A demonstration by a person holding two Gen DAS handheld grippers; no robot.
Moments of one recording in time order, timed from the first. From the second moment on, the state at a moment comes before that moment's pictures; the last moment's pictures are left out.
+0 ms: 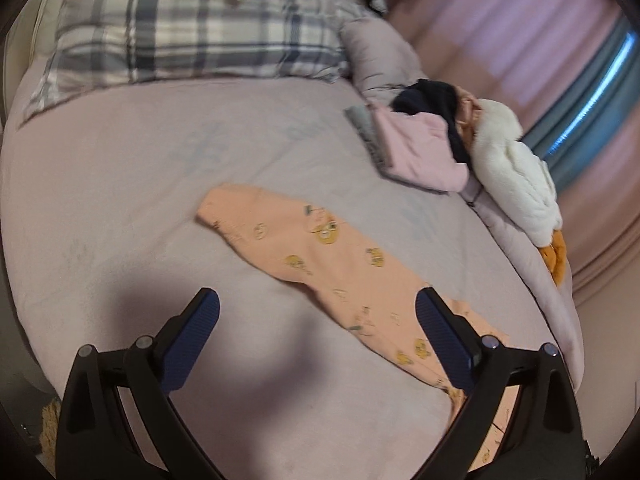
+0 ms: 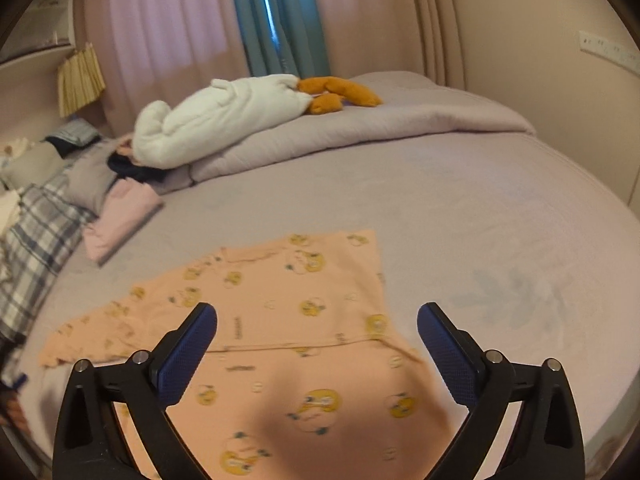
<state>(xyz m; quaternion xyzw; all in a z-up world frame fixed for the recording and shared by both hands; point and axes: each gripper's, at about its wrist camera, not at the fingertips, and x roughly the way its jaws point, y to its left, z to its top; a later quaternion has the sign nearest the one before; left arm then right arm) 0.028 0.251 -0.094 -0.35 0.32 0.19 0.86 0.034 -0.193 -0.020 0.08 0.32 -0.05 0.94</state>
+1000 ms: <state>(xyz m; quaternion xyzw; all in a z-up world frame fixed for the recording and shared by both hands) 0.062 0.322 -0.154 -0.48 0.27 0.23 0.80 0.050 -0.155 -0.038 0.03 0.35 -0.05 0.93</state>
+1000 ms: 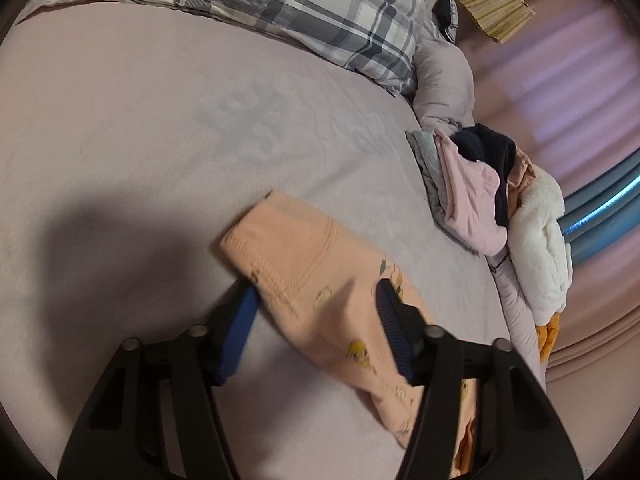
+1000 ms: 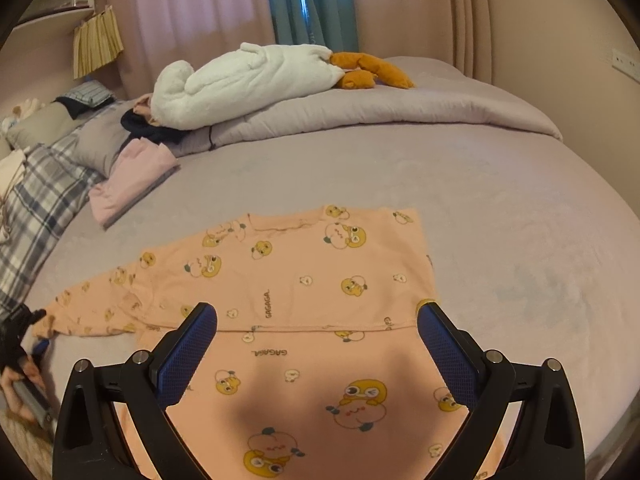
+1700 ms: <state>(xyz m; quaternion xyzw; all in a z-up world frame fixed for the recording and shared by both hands) 0.072 0.270 -0.092 -0.43 0.23 0.18 0.86 0.050 -0.164 -0.039 0.04 0.36 -0.05 0.93</state>
